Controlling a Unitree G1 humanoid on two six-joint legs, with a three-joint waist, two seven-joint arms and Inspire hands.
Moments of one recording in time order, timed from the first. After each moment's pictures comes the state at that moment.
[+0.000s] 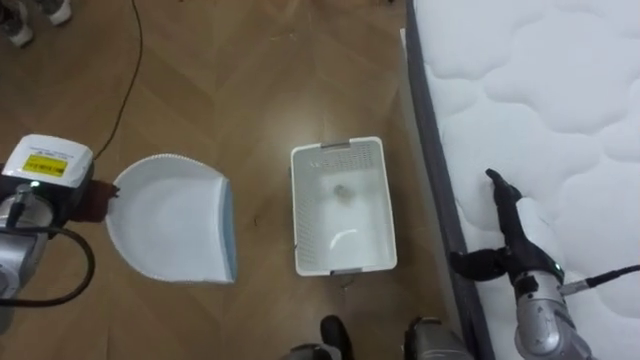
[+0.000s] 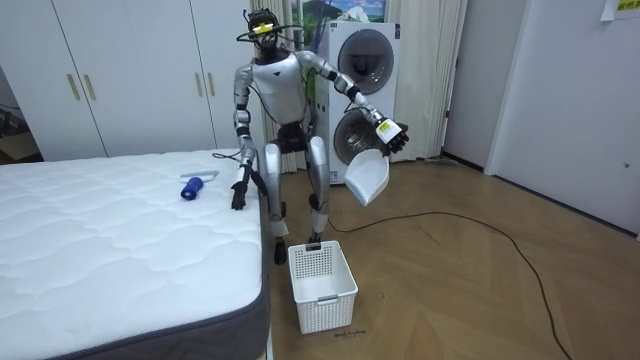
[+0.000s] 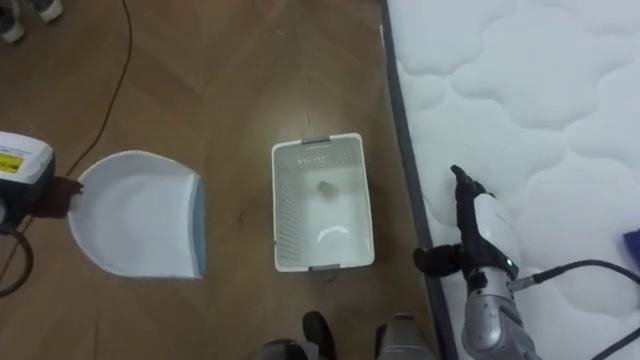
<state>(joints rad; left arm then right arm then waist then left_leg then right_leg) -0.35 0.81 -0.38 0.73 1.10 0.07 0.12 0.03 -0.44 0.25 0.50 -0.30 -0.09 -0.48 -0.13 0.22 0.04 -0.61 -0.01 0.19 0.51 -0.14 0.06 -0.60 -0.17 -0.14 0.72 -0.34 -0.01</state>
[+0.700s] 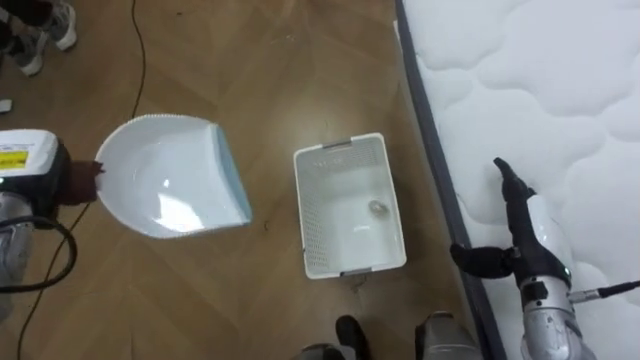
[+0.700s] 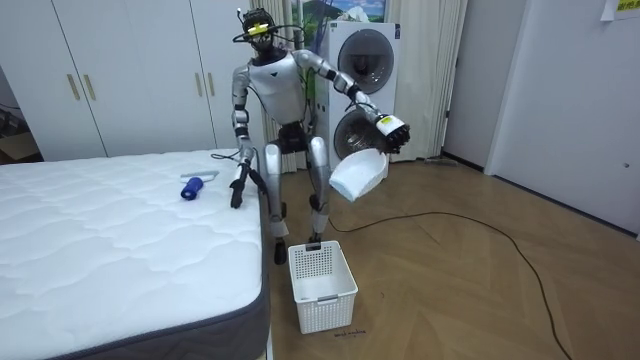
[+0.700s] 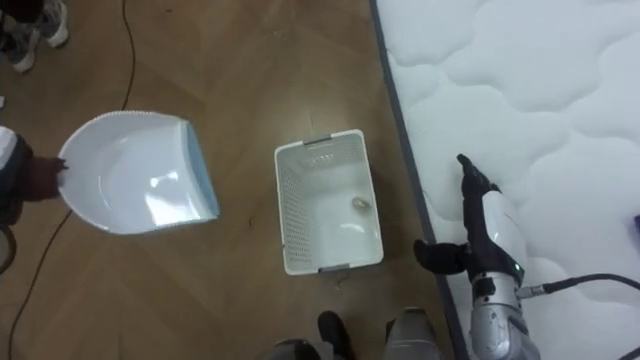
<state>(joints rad) -0.39 0.81 -0.36 0.78 0.70 -0.02 0.35 0.08 -0.47 0.27 0.50 -0.24 -0.23 -0.52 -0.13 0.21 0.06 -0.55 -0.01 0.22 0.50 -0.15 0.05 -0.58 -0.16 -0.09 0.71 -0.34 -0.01</state>
